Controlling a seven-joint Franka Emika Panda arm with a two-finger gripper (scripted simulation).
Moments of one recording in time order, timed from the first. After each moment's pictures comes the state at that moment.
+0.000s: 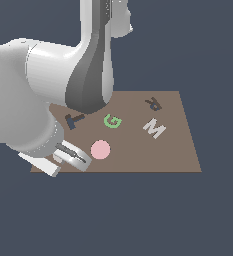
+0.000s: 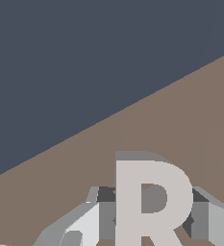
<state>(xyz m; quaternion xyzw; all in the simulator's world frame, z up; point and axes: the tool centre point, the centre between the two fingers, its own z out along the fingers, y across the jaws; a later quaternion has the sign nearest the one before) 0.095 -0.156 0.031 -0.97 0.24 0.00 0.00</state>
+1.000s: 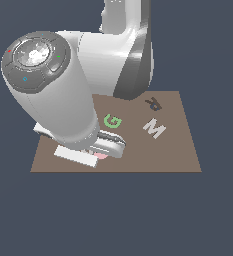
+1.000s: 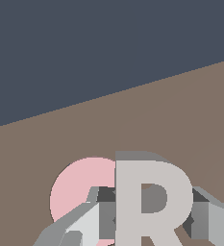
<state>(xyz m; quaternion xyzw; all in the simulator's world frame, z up) 0.081 -0.079 0.034 -0.99 0.14 0.00 0.00</state>
